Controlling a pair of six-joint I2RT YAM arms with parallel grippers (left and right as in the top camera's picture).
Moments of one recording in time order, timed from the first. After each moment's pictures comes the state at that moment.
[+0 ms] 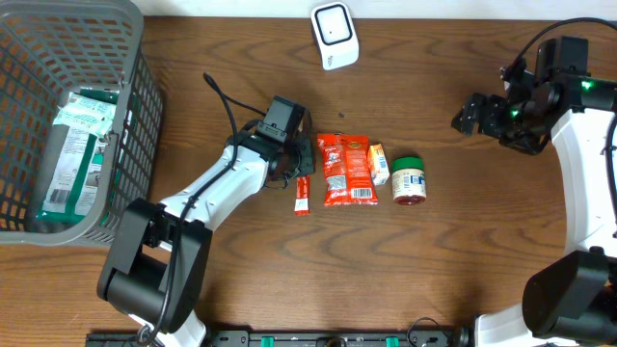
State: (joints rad) left arm -0.45 1.80 1.13 -0.46 0.19 -0.56; right arm -0.15 1.69 1.56 -1.14 -0.26 0.14
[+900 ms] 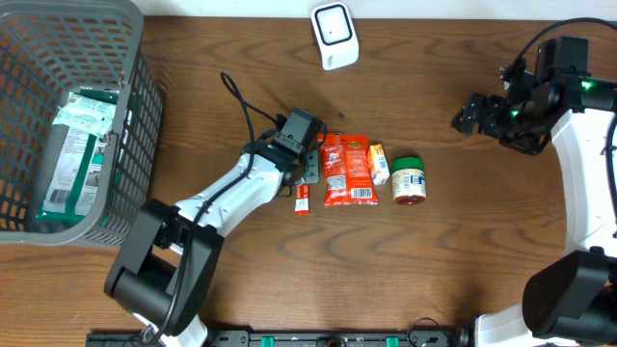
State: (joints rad) left arm -0.53 1.81 1.11 -0.47 -0.02 -0.54; right arm -0.15 1.69 1.56 -1.14 -0.26 0.14
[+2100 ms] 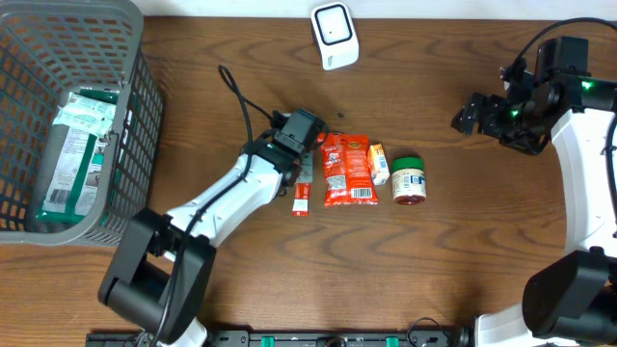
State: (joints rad) left arm -0.54 1.77 1.13 -0.55 -0.18 -0.51; right arm -0.15 1.69 1.56 -1.14 -0.26 0.14
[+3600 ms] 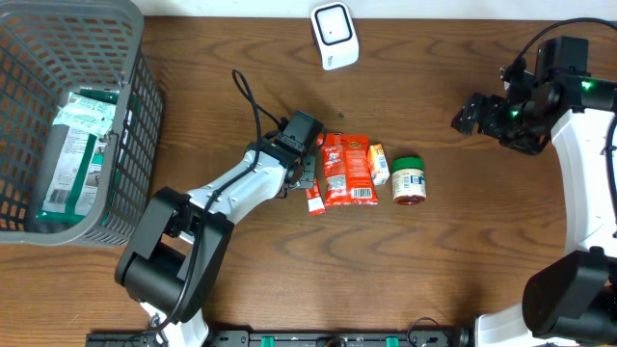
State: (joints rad) left arm -0.53 1.87 1.12 -0.49 -0.09 -0.40; right arm -0.15 1.69 1.56 -1.14 -0.26 0.14
